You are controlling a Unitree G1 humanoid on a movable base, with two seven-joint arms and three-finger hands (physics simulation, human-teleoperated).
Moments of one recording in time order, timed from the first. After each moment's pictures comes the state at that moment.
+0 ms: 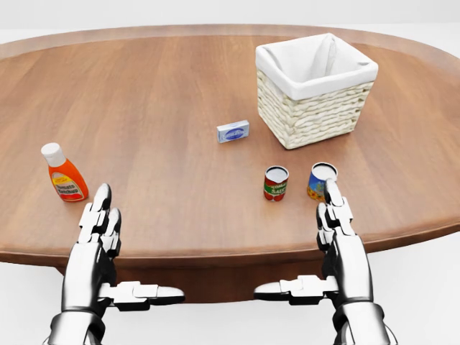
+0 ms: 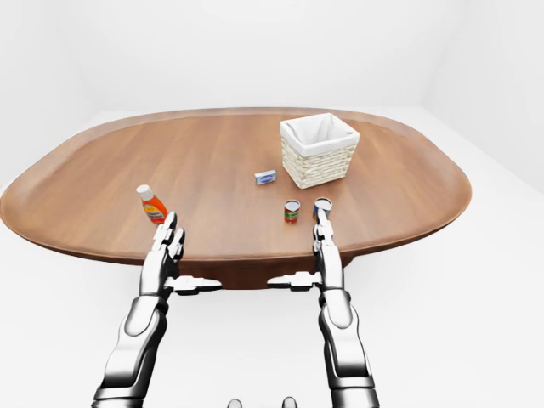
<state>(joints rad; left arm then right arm) 0.00 0.01 0.01 -0.01 -0.01 0.01 -0.02 0.00 -0.01 -0.02 0.00 0.01 0.00 0.01</state>
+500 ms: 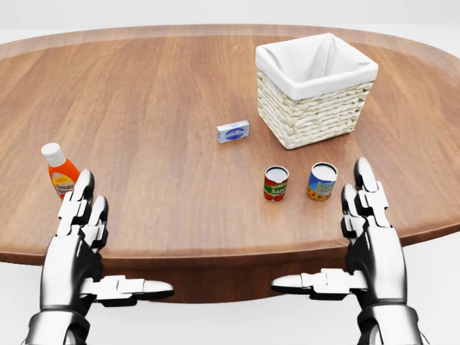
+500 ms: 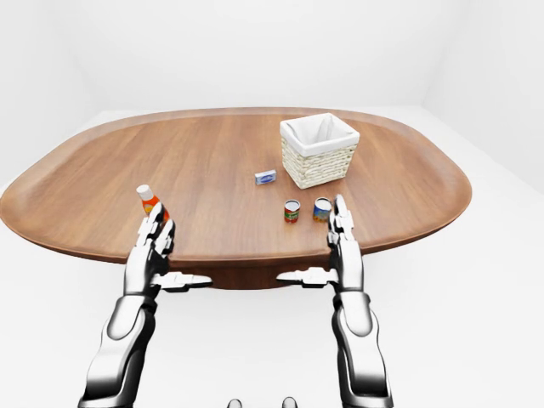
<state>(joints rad) 0.03 0.01 0.04 -0.16 -0.04 0.08 -0.04 0.06 -0.02 -0.06 -0.23 0.04 0.09 0.02</state>
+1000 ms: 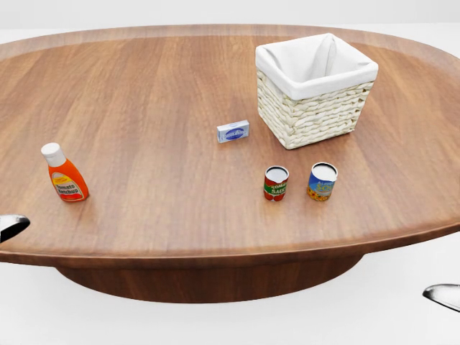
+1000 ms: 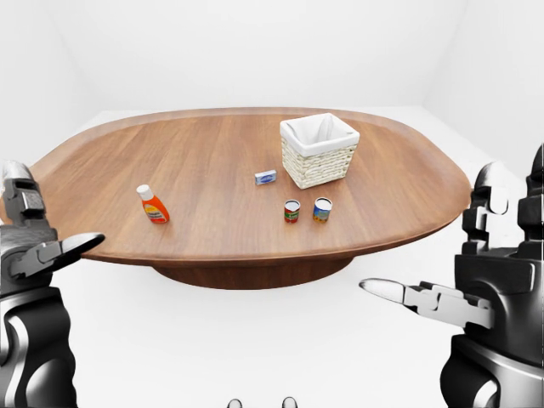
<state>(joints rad) -0.03 0.08 0.32 -0.67 -0.42 0.09 0.19 0.34 -0.40 -0.40 -0.97 0.51 0.09 -0.31</state>
